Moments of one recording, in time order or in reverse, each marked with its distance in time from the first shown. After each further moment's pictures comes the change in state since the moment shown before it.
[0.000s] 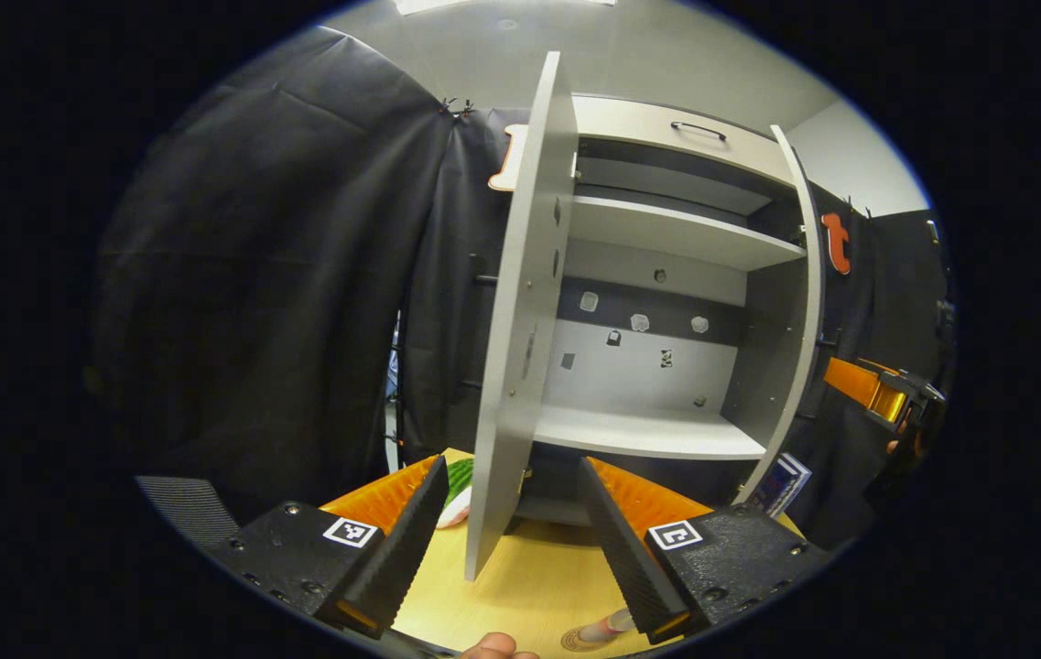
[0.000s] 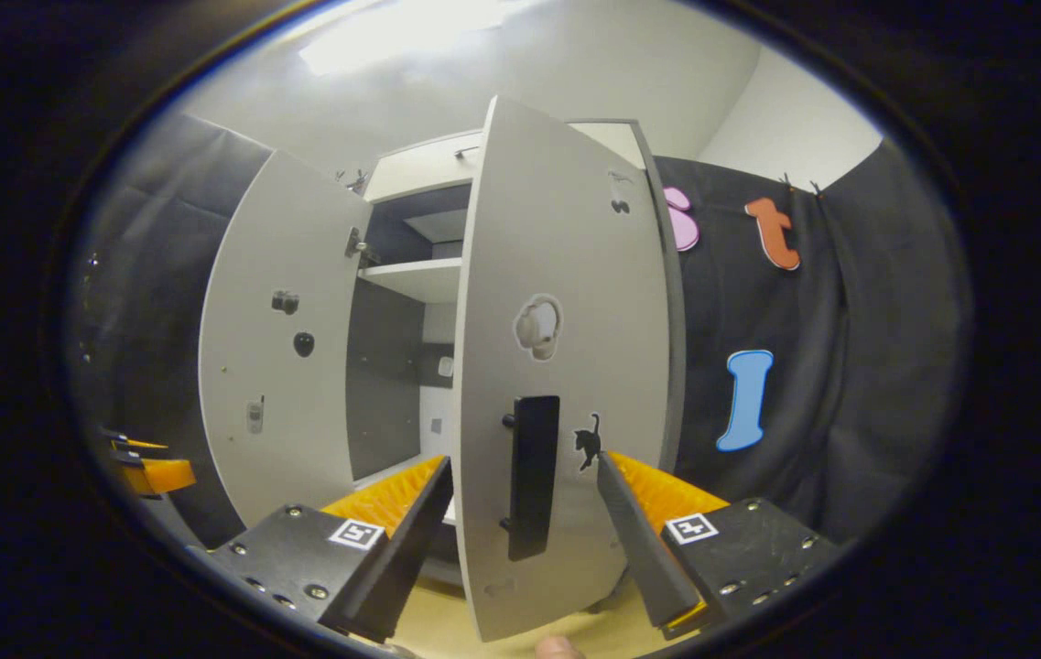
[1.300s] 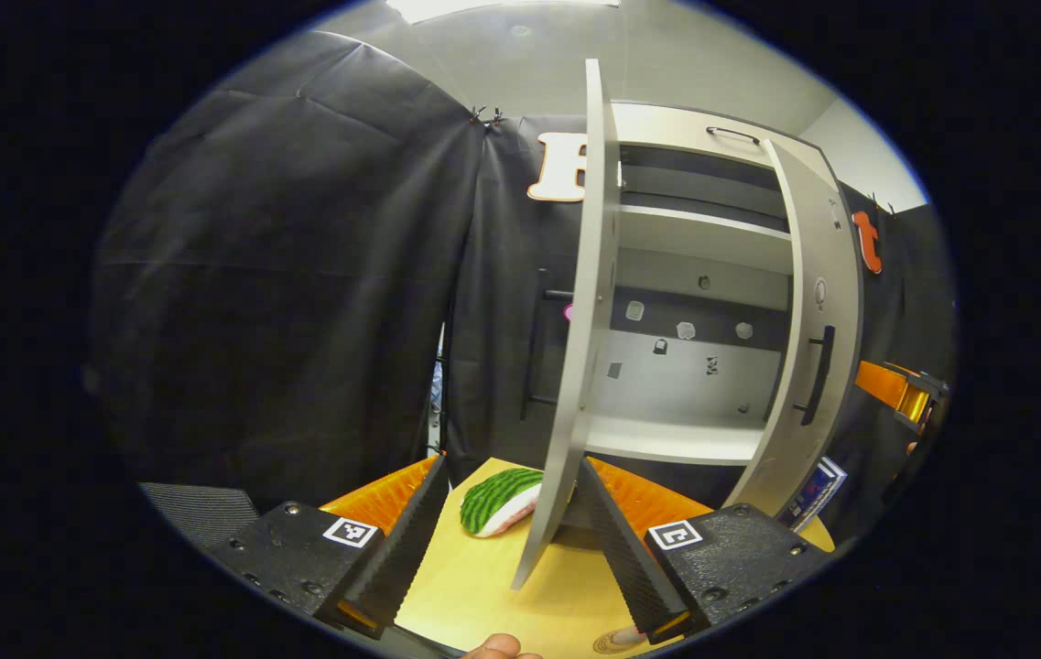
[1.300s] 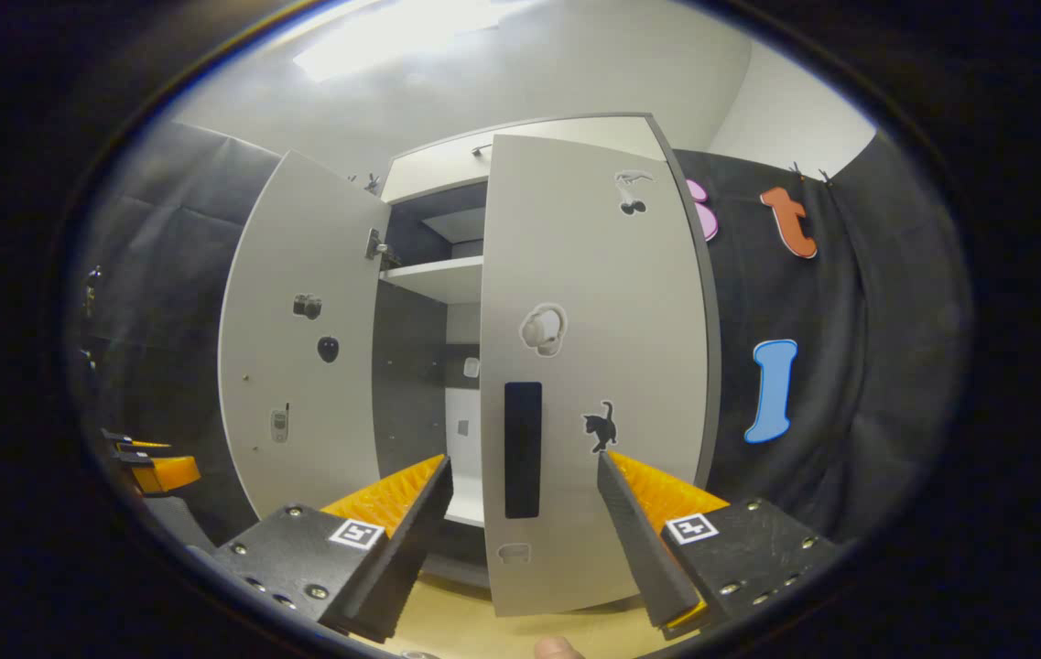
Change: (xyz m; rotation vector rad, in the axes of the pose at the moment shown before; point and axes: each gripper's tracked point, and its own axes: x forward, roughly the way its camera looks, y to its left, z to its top) left arm 0.012 0.051 0.009 0.021 -0.033 0.124; right arm 0.006 0.020 -0.007 0.044 0.001 0.036
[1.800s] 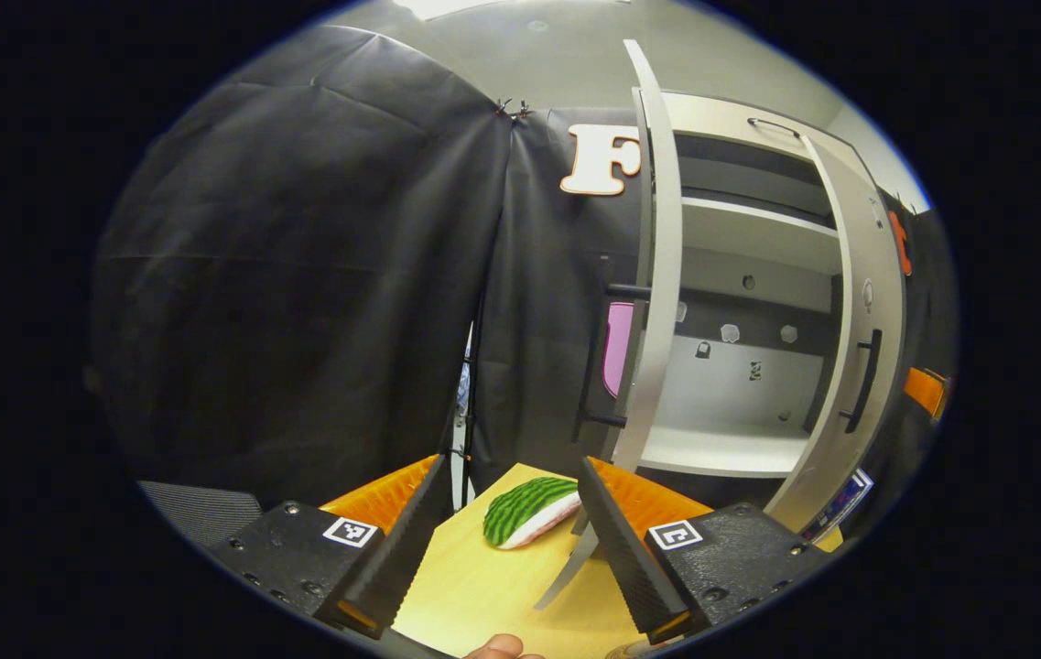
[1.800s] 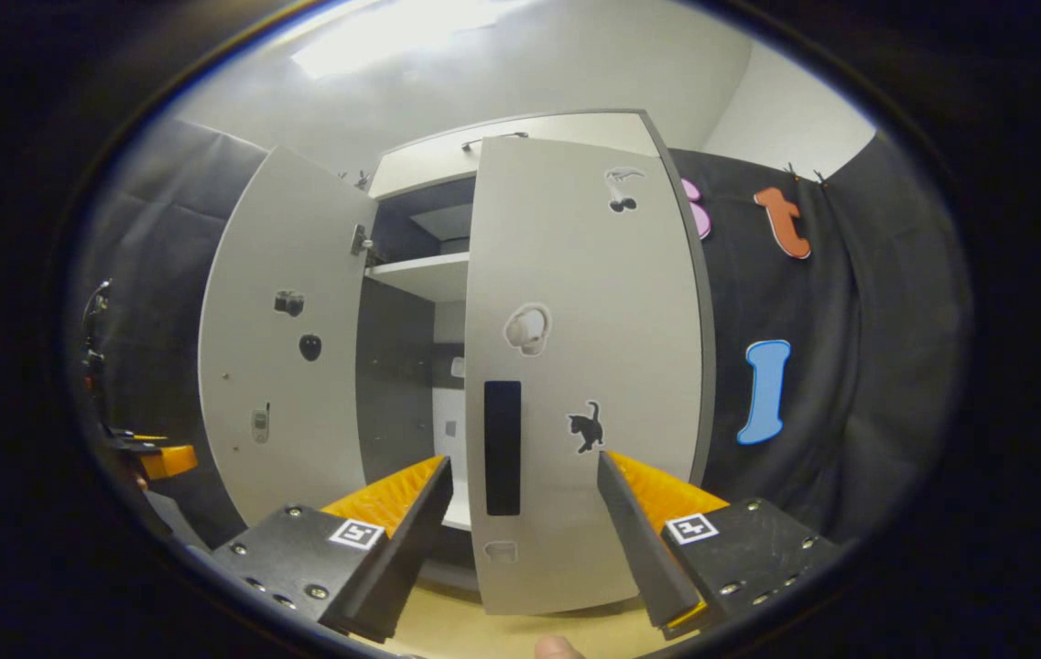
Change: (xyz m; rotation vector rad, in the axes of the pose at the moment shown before) left arm 0.051 0.024 -0.005 -0.012 0.017 0.074; right arm 0.016 -0.008 -0.003 0.000 -0.003 -0.030
